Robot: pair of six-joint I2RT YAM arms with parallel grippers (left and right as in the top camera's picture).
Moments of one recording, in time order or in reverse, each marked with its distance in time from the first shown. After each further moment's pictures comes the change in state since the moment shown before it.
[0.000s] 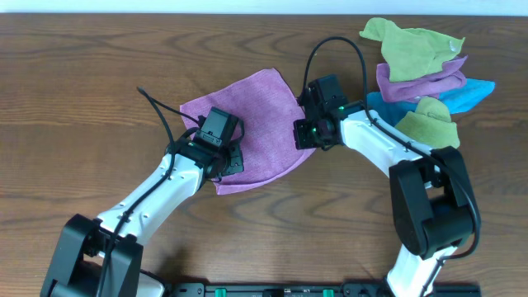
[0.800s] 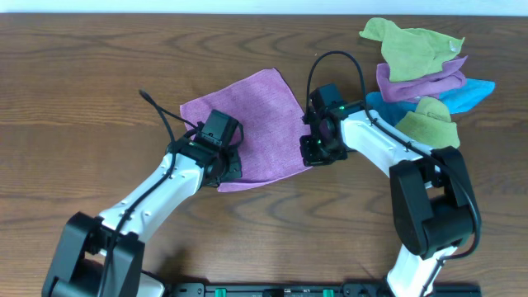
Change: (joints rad) left arm 0.000 0.019 -0.001 -0.075 0.029 -0.009; right arm -0.002 0.000 0.000 -0.238 0.015 -0.006
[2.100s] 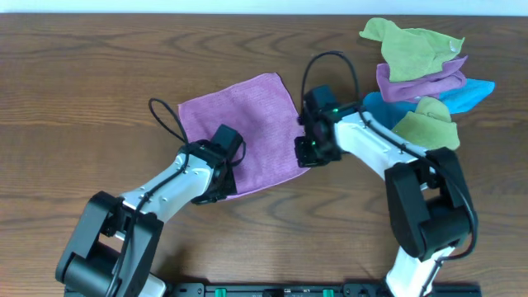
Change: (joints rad) left arm -0.019 0.088 -0.051 -0.105 -0.112 -0.101; right arm 0.055 0.000 0.000 0.018 0.005 0.036
